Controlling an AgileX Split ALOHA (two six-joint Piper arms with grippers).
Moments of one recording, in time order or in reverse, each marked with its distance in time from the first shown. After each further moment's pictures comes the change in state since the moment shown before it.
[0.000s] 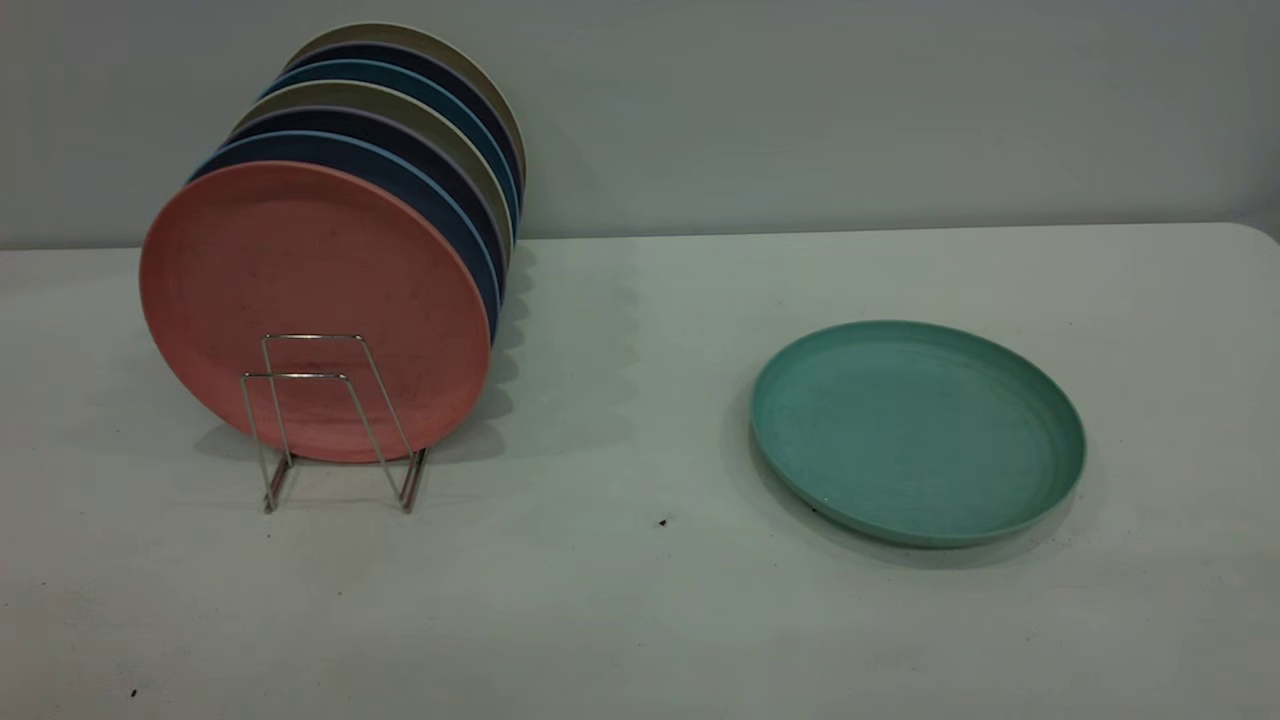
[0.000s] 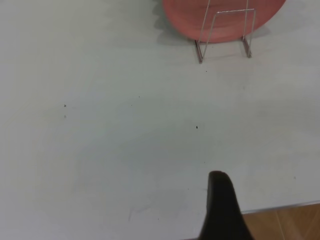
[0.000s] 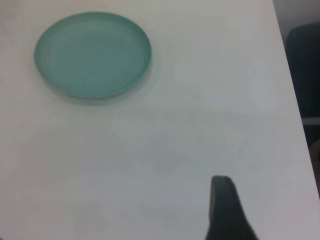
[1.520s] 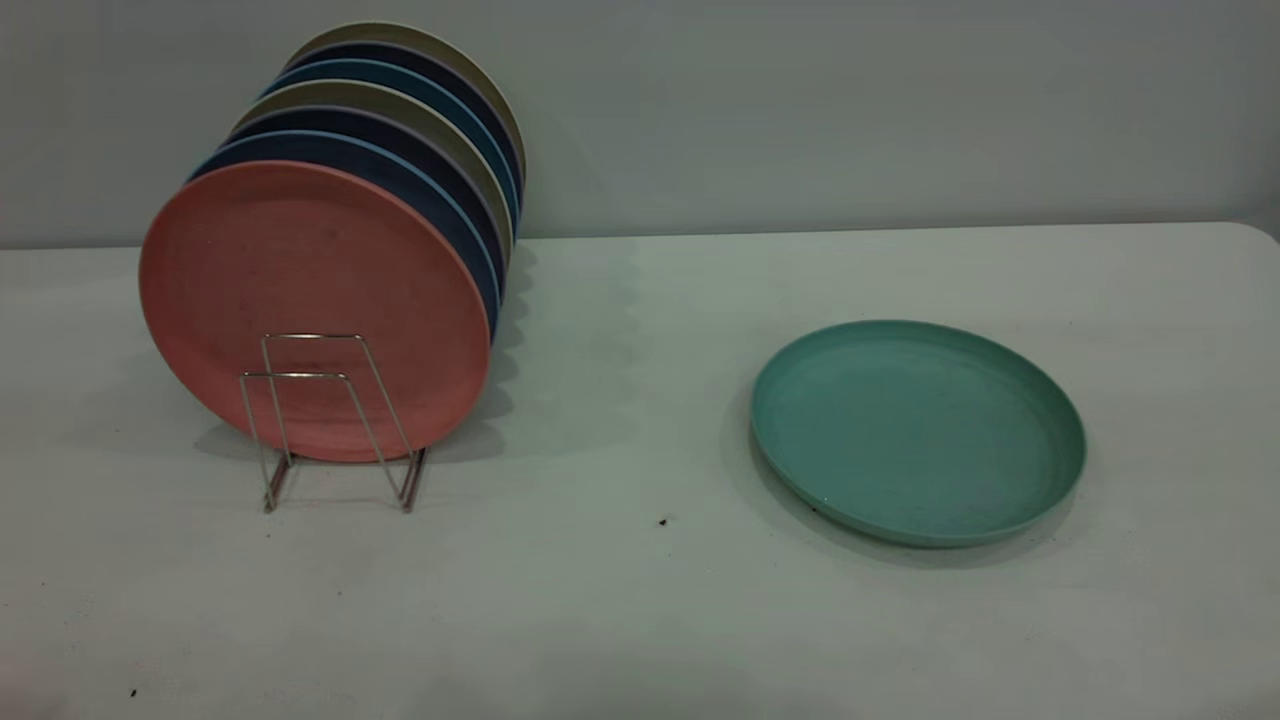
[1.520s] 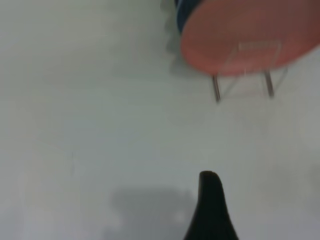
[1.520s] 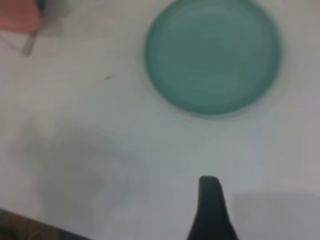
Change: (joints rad) left arm 0.000 0.992 -0.379 0.003 -0.389 0.014; right arm 0.000 0.985 -0.232 0.470 -0.386 -0.345
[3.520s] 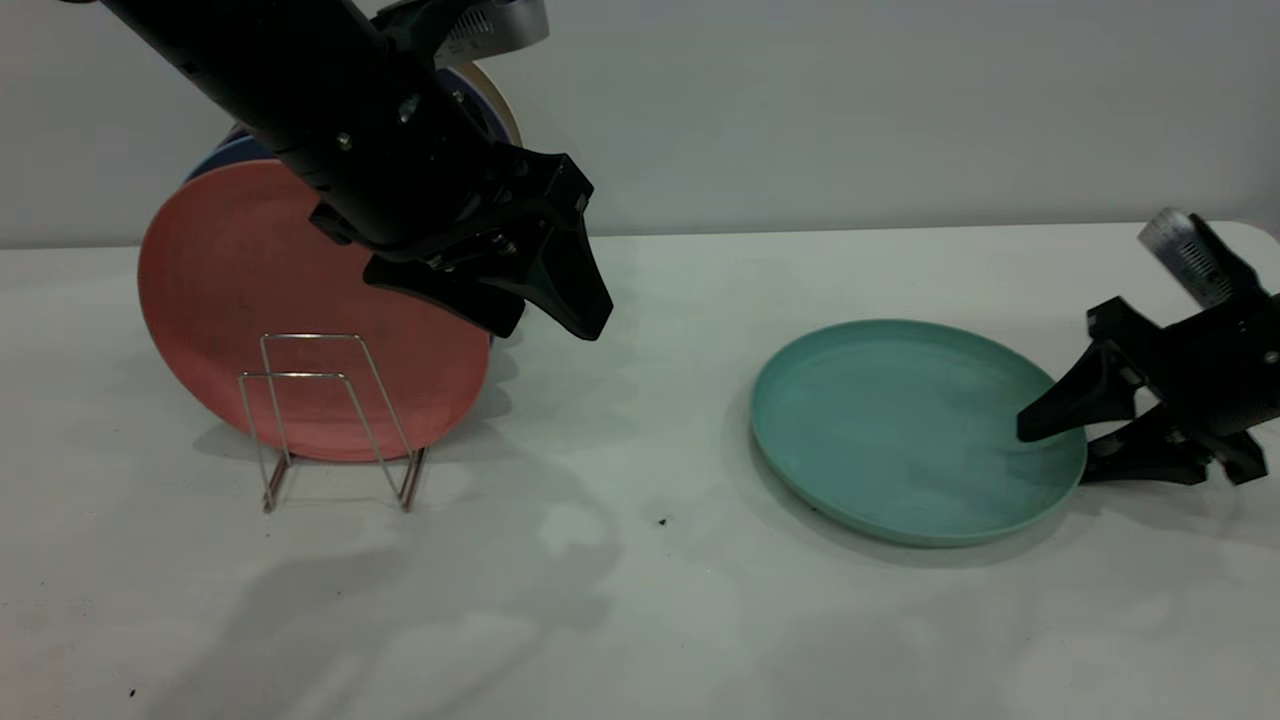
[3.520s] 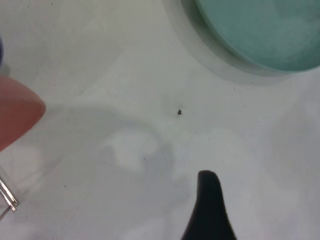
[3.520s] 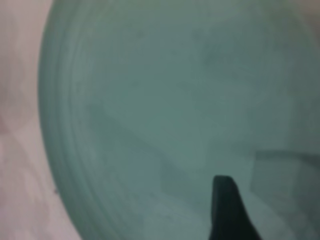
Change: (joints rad) left arm -0.441 0.909 -0.268 -0.591 -0.319 0.406; right arm -0.218 1.430 -0.487 0.934 -0.025 -0.776
